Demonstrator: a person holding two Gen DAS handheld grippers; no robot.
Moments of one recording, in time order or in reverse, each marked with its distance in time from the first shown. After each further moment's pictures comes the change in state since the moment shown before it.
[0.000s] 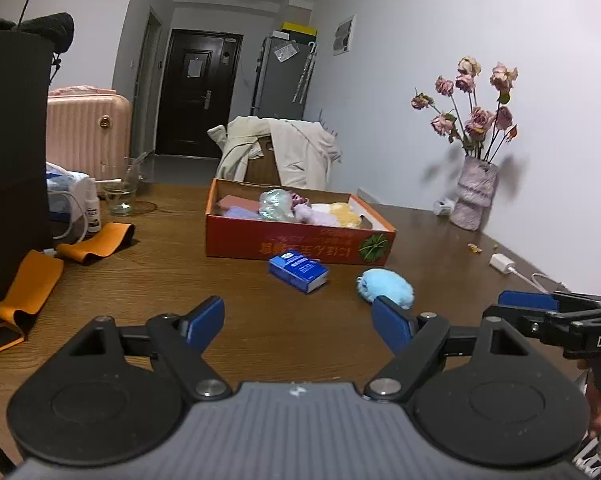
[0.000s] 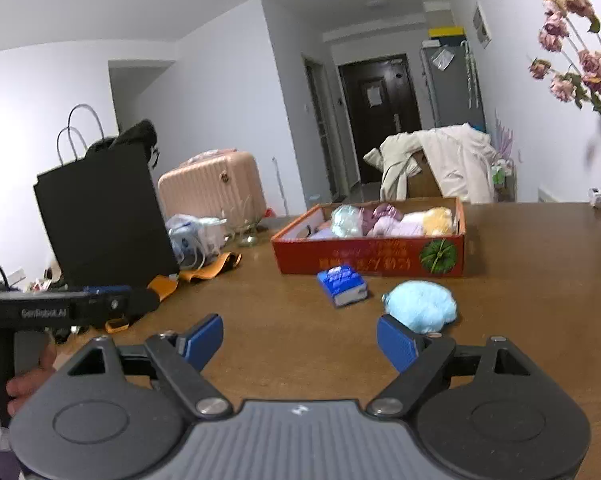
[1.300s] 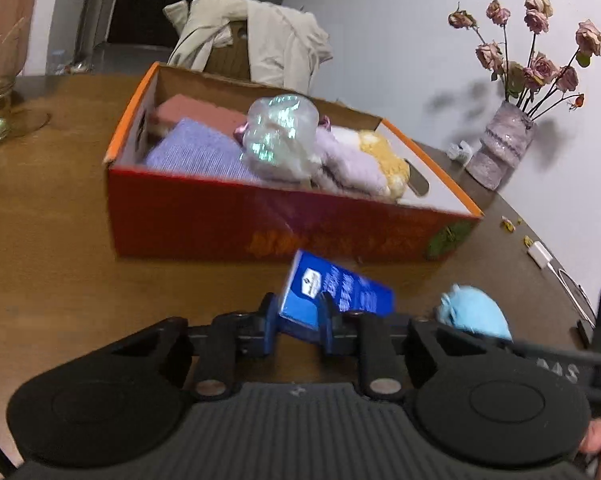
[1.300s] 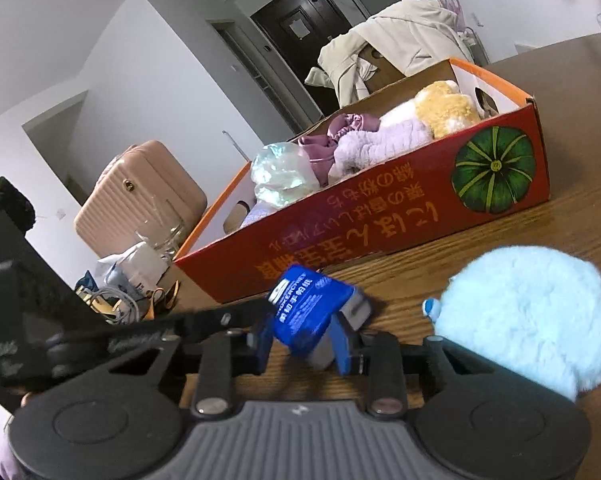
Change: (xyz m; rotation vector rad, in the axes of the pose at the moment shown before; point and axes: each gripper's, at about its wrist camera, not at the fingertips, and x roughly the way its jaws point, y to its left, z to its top) left arm 0.286 0.067 0.041 -0.115 0.336 -0.187; right arm 0.264 -0.086 0.016 0.427 0.147 0.038
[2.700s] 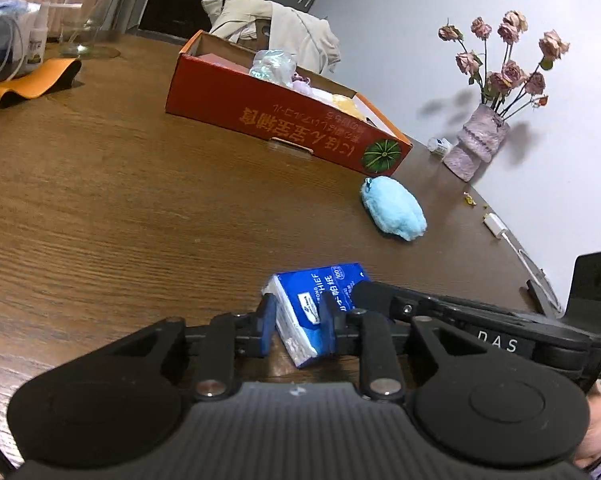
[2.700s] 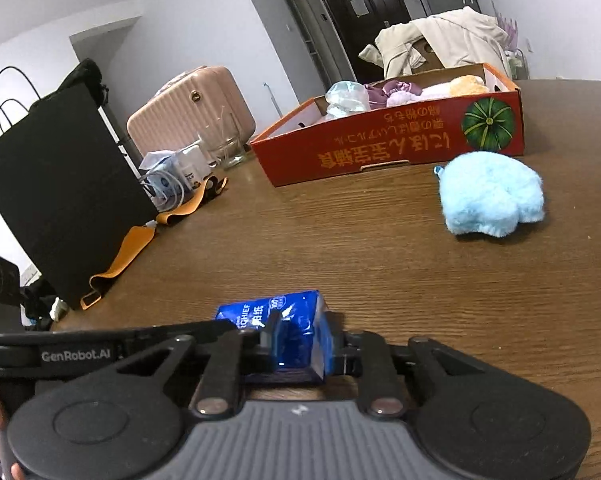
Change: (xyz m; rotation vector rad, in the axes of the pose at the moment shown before) left arm -0.112 -0.051 -0.135 -0.107 -0.046 0.011; right arm -0.103 0.041 -0.091 -0.251 0.099 -0.013
